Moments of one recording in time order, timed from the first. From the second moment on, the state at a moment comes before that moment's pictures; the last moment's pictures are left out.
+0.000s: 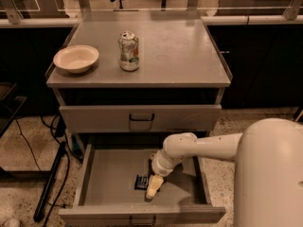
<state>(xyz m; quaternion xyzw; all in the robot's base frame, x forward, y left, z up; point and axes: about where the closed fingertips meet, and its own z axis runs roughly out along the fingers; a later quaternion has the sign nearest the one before) 0.544 -0.005 0.394 -0.66 0.72 0.16 0.16</state>
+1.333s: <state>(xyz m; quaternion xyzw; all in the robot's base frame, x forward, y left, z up) 0.540 -0.005 0.358 -0.64 0.73 0.18 0.15</state>
